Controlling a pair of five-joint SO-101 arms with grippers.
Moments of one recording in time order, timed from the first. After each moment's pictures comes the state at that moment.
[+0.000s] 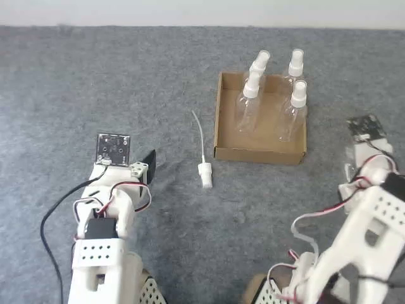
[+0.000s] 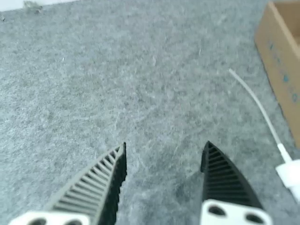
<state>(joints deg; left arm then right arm) -7.6 -68.2 86.9 30.8 -3.6 33.7 -33.4 42.7 70.3 43.9</state>
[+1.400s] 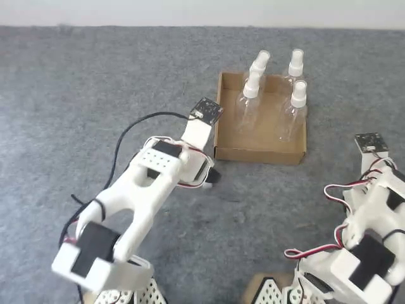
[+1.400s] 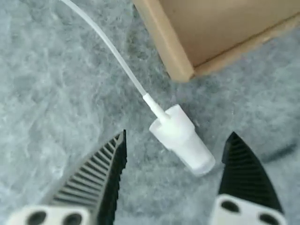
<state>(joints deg) 17.0 -1.3 40.8 46.5 -3.5 37.9 -5.2 42.9 51.7 44.3</state>
